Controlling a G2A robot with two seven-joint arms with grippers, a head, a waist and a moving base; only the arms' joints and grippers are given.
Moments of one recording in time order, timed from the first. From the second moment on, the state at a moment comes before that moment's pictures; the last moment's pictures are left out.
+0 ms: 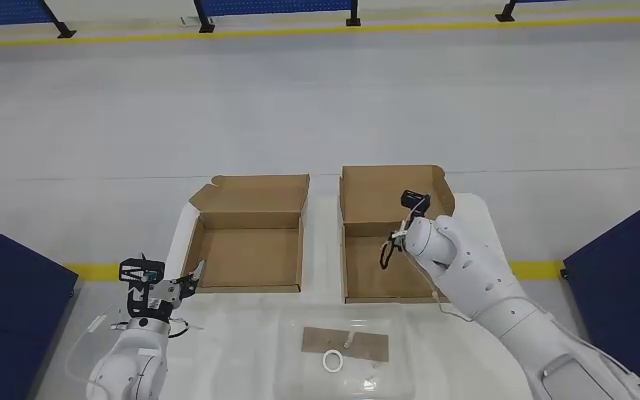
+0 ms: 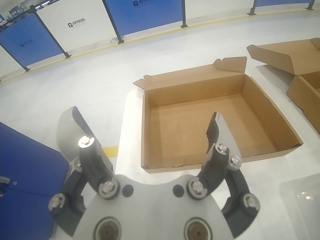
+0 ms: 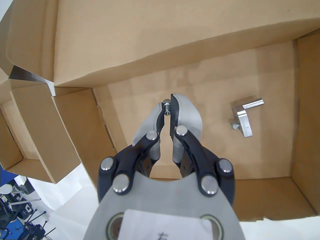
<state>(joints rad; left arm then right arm) 1.73 -1.15 -1.60 -1.80 1.33 0.00 0.00 -0.75 -1.14 0.75 -1.16 -0.46 0.70 0.75</state>
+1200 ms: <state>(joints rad) 1.73 -1.15 -1.60 -1.80 1.33 0.00 0.00 -0.74 -1.24 0.74 -0.97 -0.43 0.69 0.67</state>
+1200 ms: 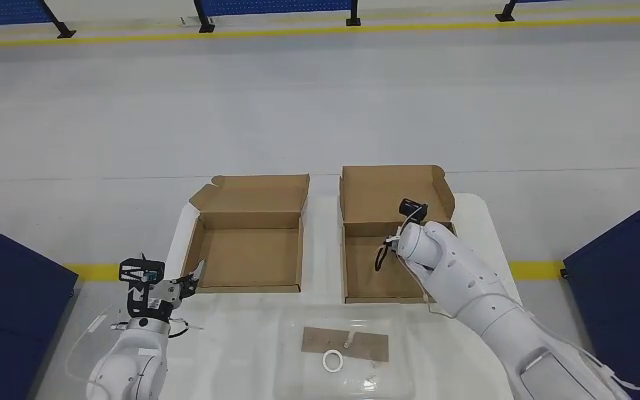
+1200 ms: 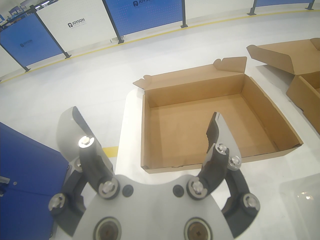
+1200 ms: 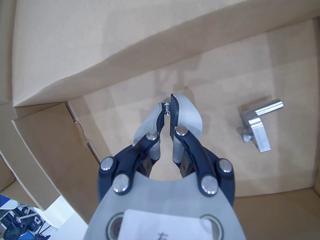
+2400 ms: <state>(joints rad) 1.73 -1.15 -1.60 -1.80 1.33 0.00 0.00 -0.95 -1.16 0.93 -1.36 -0.62 0.74 0.76</state>
